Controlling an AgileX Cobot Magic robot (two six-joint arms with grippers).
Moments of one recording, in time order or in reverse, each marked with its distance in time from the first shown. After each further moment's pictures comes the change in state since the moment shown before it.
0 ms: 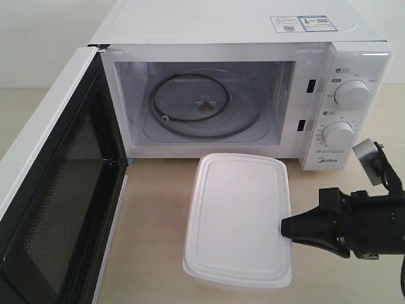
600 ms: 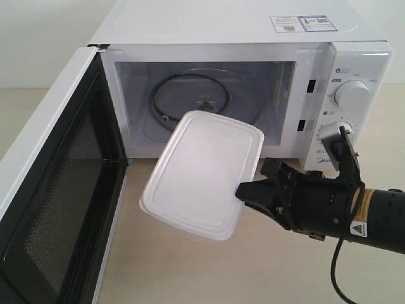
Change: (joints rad) left arm 0.000 0.000 0.000 0.000 0.000 0.000; right arm 0.407 0.002 0.000 0.757 0.101 -0.221
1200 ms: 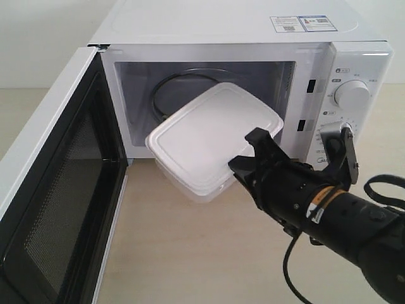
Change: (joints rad) left arm 0.000 0.000 0.000 0.000 0.000 0.000; right arm 0.354 0.001 -0.032 0.869 0.026 -0.210
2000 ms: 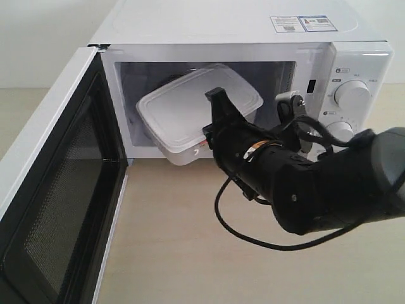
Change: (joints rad) left arm 0.000 0.000 0.000 0.000 0.000 0.000; right arm 0.062 0.155 -0.356 0.390 0.196 -0.215
